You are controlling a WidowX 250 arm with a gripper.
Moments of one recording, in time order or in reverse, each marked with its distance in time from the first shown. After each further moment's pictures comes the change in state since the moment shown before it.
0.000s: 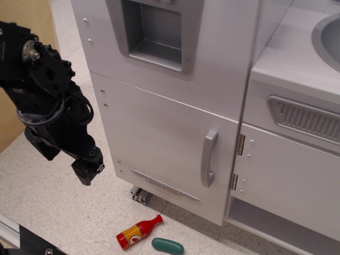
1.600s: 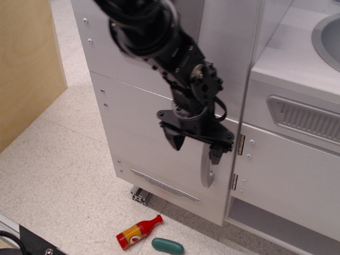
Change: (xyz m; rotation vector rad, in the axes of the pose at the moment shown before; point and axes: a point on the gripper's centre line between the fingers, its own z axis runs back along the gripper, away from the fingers) arm 0.123 -0.099 -0.075 -0.122 -0.097 0.118
